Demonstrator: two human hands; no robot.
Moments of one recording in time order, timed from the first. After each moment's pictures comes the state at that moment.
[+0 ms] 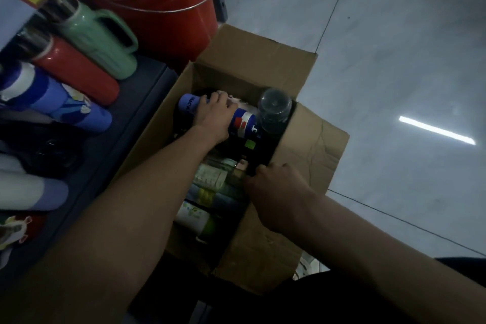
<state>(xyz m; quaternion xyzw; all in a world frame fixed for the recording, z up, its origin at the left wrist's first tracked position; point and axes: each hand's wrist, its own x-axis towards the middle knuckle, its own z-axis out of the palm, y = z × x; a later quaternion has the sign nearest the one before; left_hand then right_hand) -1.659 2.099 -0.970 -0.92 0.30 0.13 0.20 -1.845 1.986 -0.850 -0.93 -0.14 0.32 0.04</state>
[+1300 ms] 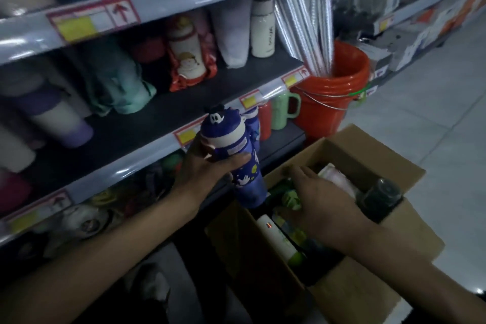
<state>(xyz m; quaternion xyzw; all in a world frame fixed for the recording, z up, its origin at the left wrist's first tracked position) -1.888 2.393 -0.707 -0.73 -0.09 -0.08 -0.67 -1.883 2.160 -0.712 -0.95 -0.25 0.07 0.17</state>
